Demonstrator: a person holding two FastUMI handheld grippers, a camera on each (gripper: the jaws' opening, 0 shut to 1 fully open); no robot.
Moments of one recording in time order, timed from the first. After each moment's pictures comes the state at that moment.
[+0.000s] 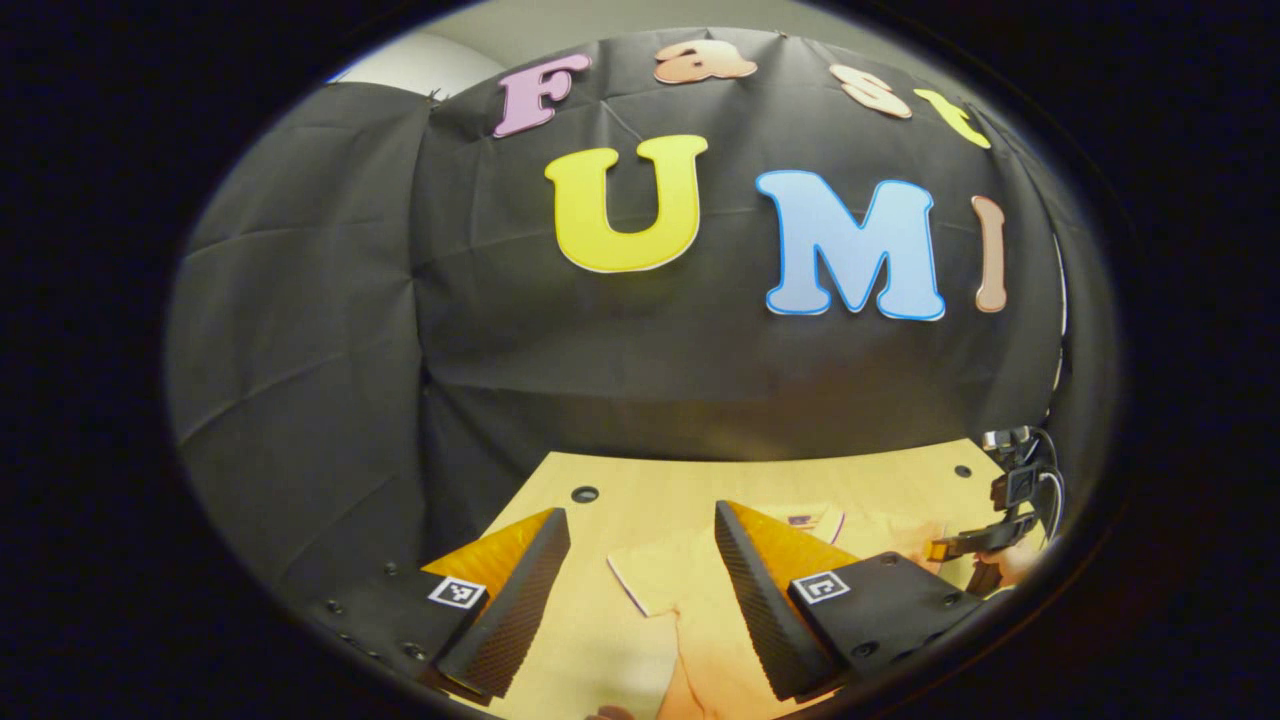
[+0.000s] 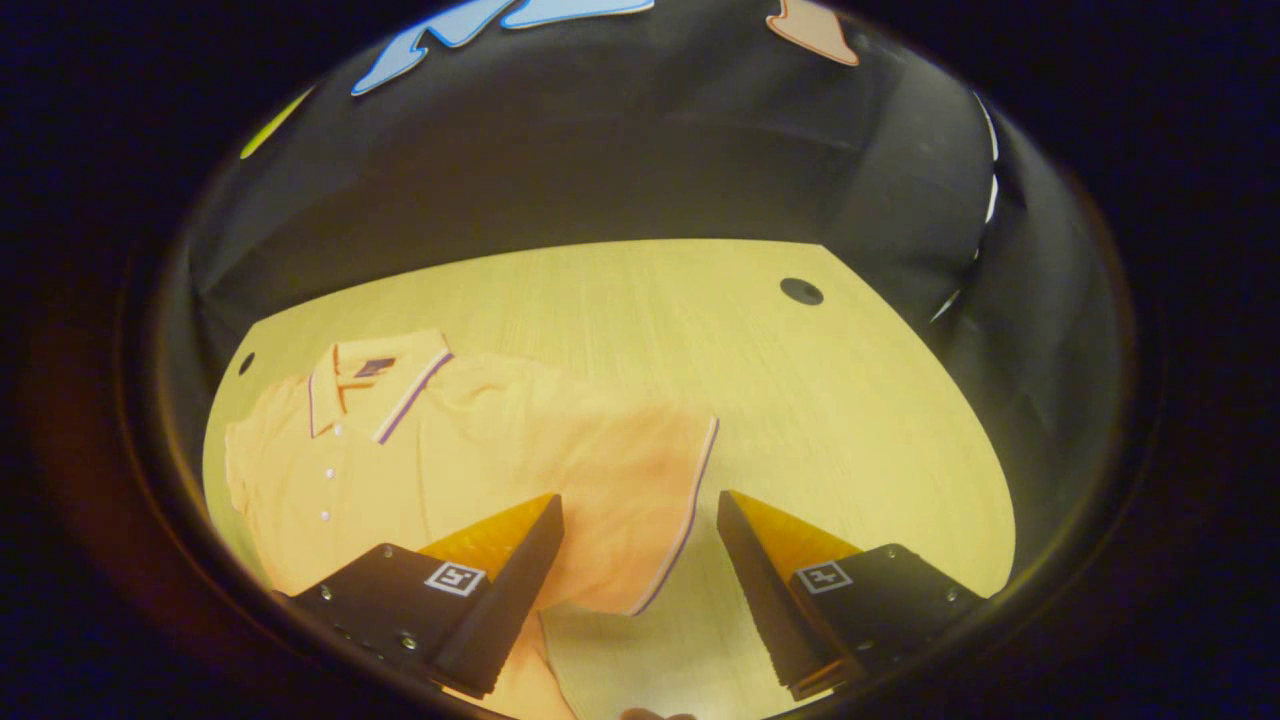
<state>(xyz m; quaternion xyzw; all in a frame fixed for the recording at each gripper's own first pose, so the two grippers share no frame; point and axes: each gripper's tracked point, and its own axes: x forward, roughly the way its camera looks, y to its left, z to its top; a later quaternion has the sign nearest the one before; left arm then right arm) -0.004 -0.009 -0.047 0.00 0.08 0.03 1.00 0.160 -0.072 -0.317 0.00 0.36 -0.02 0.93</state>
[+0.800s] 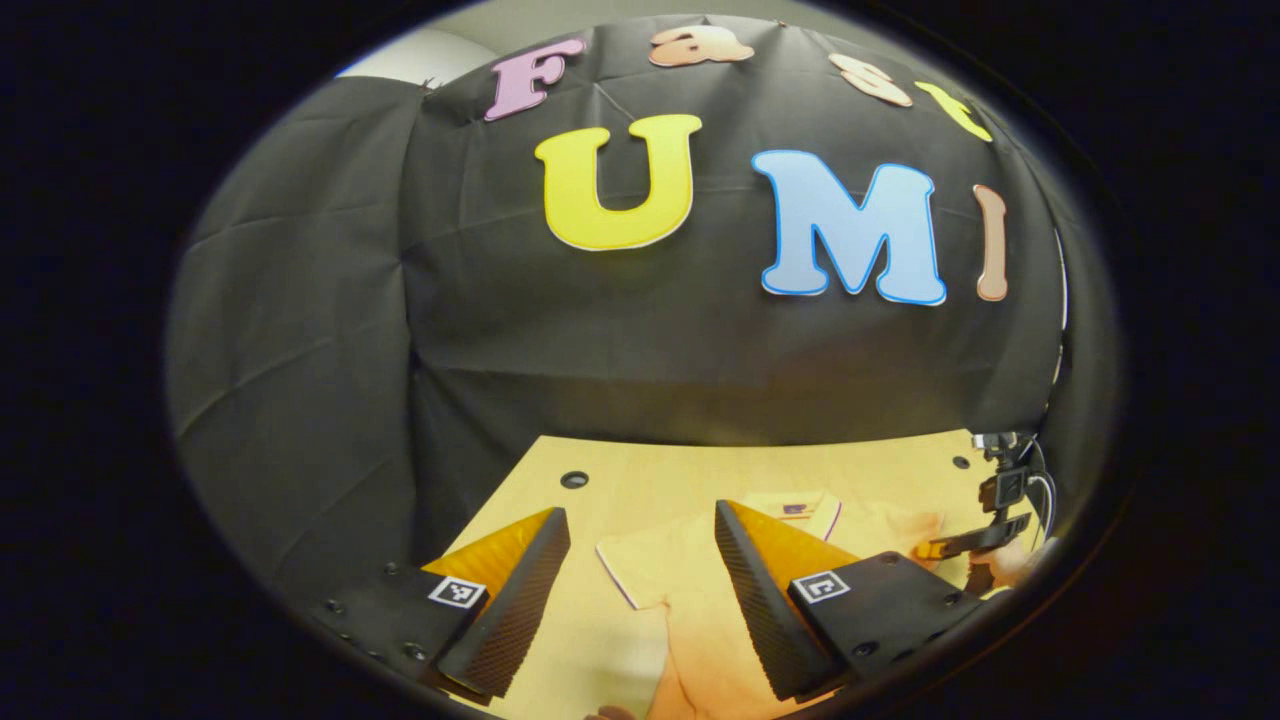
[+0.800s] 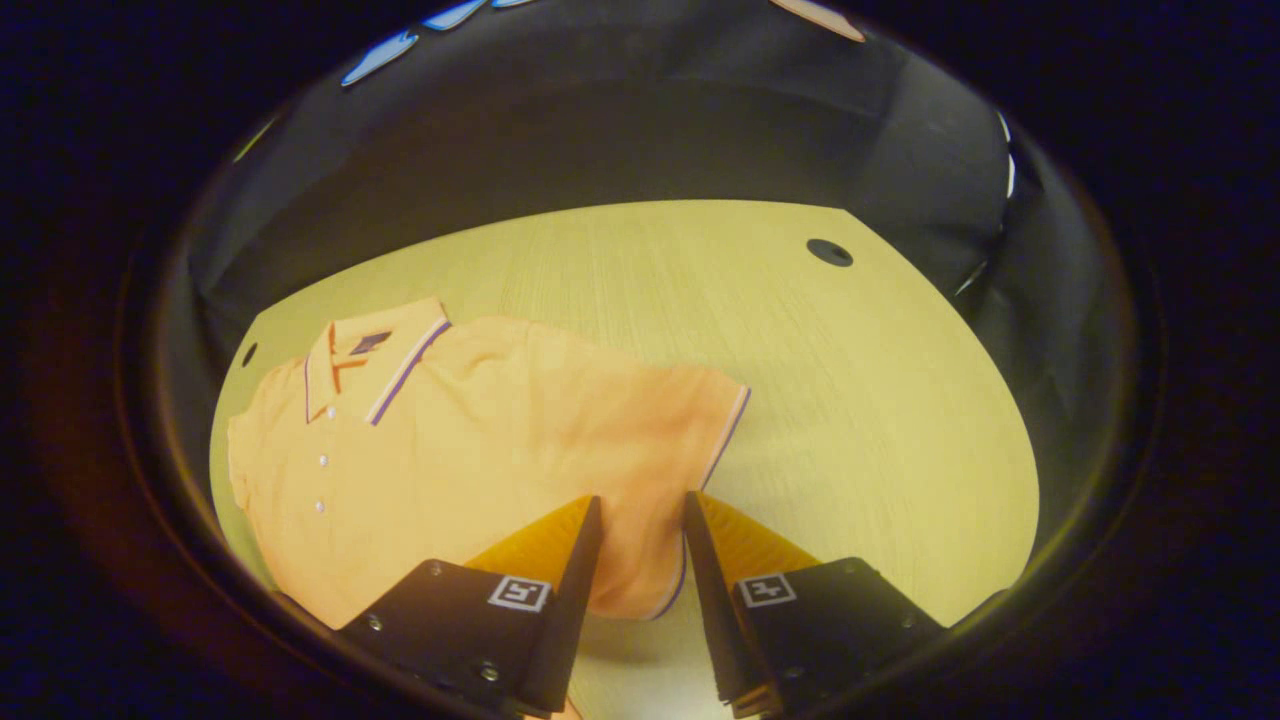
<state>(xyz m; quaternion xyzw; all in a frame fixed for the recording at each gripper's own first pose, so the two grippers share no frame) 0.012 -0.021 -0.065 0.00 0.10 0.02 0.99 0.162 -0.060 -0.336 0.02 0.40 0.01 0.92</state>
